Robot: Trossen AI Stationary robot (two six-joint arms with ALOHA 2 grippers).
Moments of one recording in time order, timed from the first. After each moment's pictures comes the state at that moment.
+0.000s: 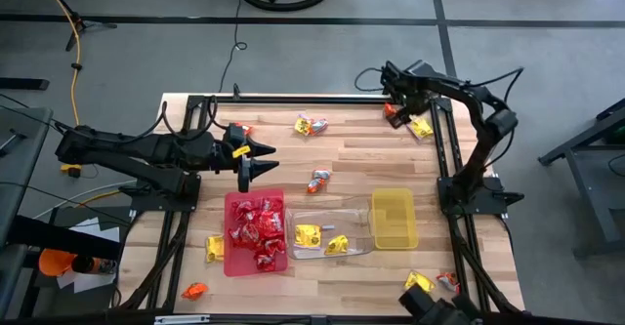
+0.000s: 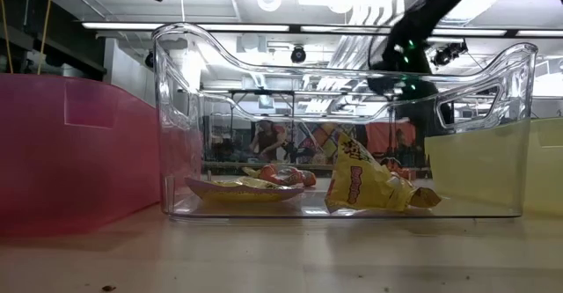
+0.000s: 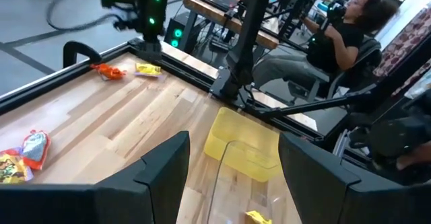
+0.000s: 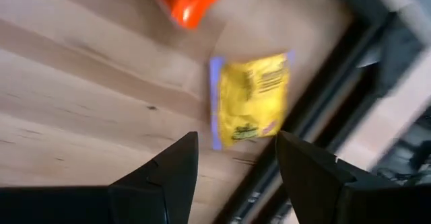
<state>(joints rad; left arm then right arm) -0.13 0.92 0.88 -0.20 -0.29 -0.47 -0.90 1.75 1.28 -1.22 0.26 0.16</state>
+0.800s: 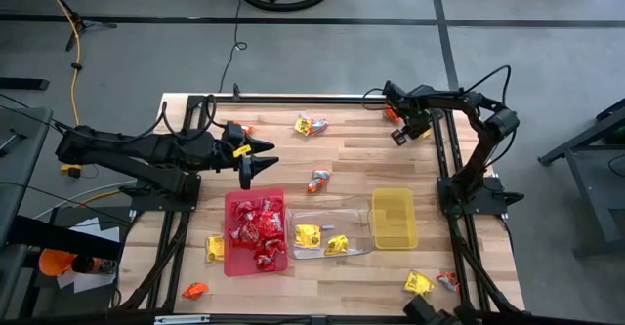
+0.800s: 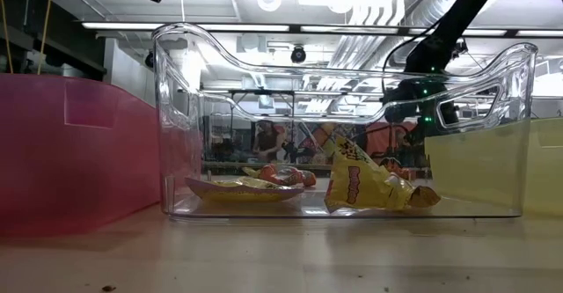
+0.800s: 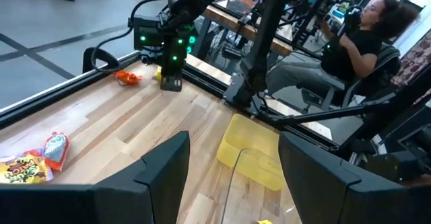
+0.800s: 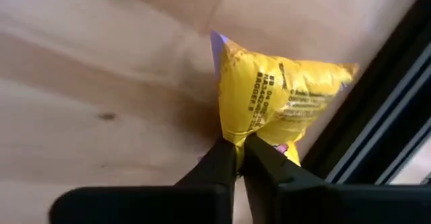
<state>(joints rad) -0.13 0.92 0.88 -0.20 -0.35 -0.47 -0.92 1.74 0.95 -0.91 0.29 0.17</state>
